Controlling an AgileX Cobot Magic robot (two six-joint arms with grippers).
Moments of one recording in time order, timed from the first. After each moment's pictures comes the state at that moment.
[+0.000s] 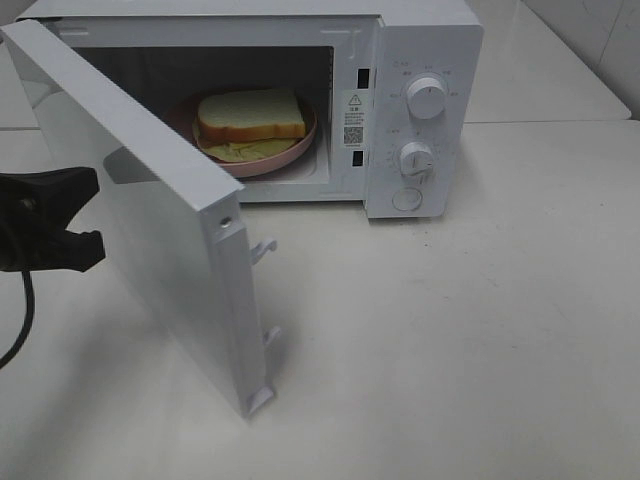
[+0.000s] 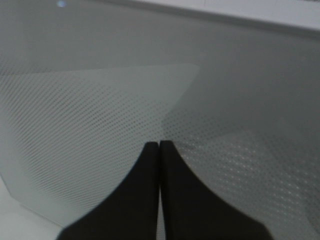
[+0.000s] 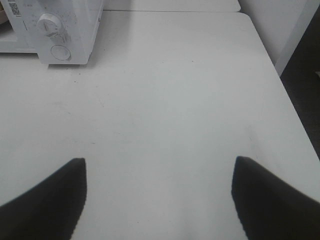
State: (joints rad) left arm -0.39 1.45 -0.26 0.10 -0.89 -0.10; right arm 0.08 0.00 -0.50 -0.13 1.04 0.08
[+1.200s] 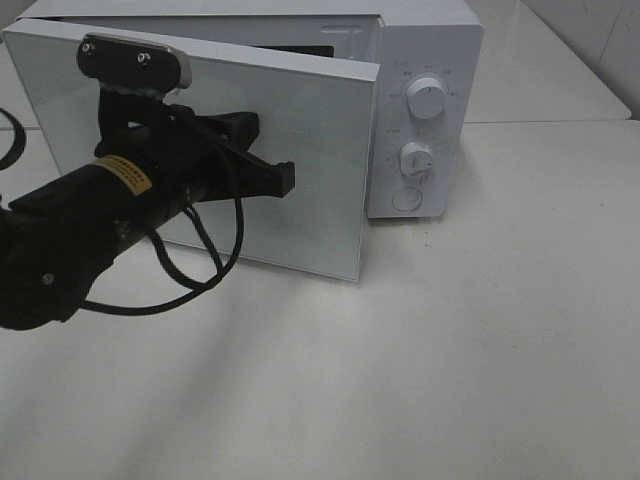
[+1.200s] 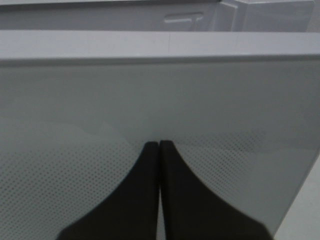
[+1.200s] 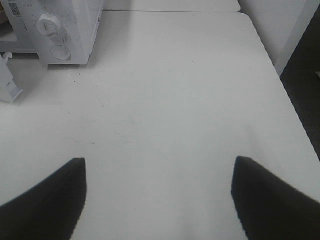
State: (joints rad) left arm -0.75 1.78 -0.70 -0.31 -0.86 0.11; right arm 0.08 0.00 -0.50 -0.13 1.04 0.08
